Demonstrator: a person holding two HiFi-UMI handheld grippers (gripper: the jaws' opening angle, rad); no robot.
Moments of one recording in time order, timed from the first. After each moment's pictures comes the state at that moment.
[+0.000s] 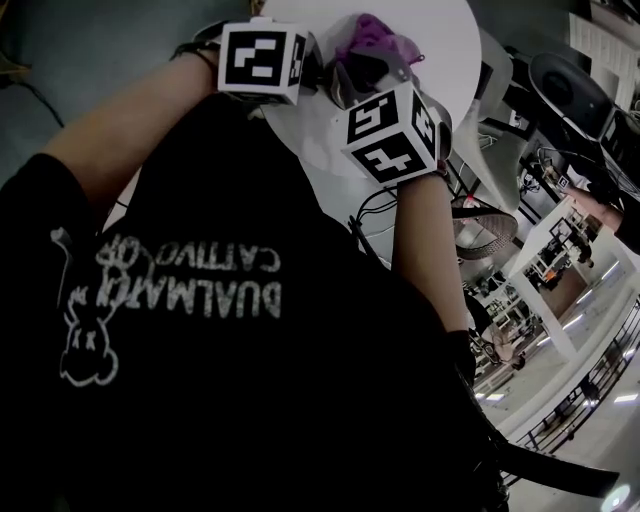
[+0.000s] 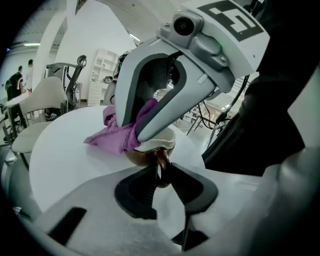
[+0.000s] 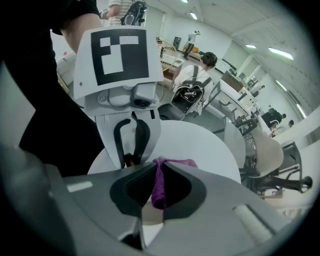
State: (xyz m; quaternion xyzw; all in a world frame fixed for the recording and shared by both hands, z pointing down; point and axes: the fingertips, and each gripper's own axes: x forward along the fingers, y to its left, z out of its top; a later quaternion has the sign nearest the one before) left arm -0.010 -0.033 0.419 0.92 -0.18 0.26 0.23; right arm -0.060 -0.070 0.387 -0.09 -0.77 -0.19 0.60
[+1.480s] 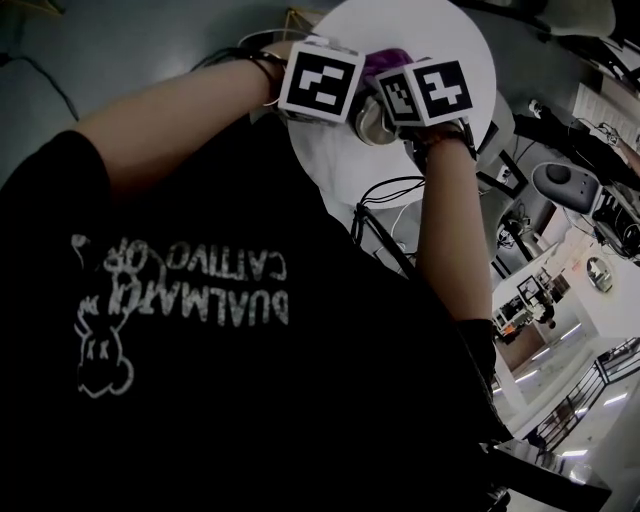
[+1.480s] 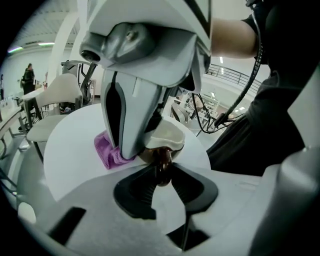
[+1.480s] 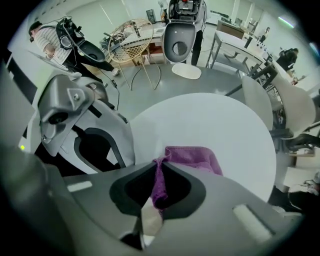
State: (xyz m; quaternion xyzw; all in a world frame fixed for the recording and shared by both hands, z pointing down) left arm -0.026 -0.043 0.402 0.90 -0.27 0.25 0.23; right arm -0.078 -0.073 0.424 -0.09 -0.68 0.02 0.72
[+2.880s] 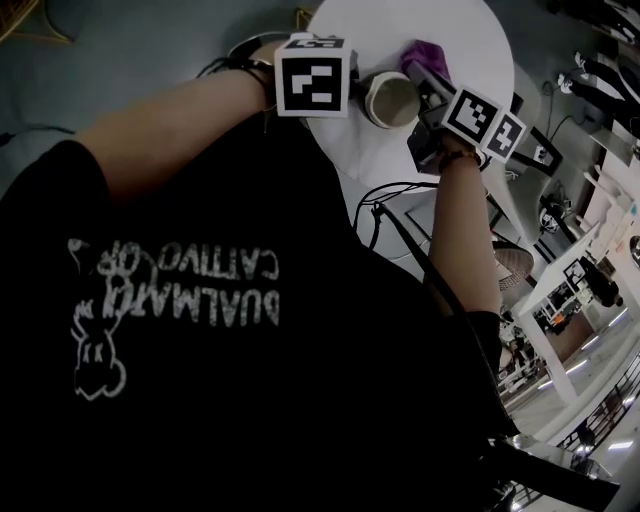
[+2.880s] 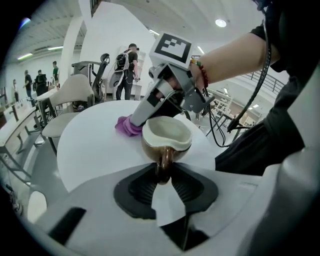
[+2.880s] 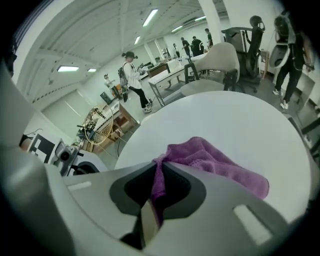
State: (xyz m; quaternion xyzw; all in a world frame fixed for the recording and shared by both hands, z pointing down) left arm -0.024 -0.037 0.414 0.87 -0.30 0.28 0.27; right arm -0.047 -0.143 0.412 0.14 -0.83 0.32 0.44
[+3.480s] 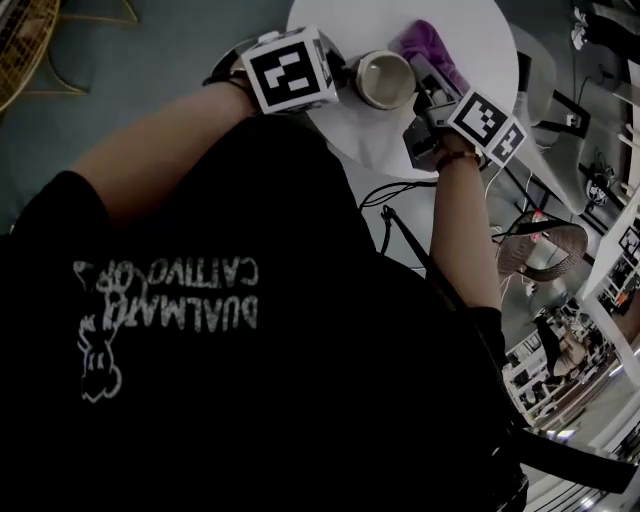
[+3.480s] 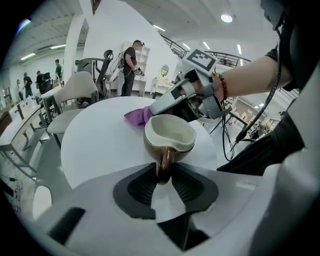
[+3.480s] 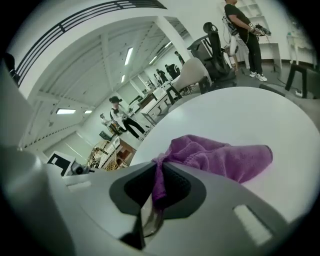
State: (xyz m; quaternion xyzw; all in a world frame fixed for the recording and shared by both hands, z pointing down) left arm -0.005 -0.042 0.425 0.85 -0.32 0.31 0.29; right arm 0.014 -0.153 0.401 0.22 -0.84 0.42 0.26
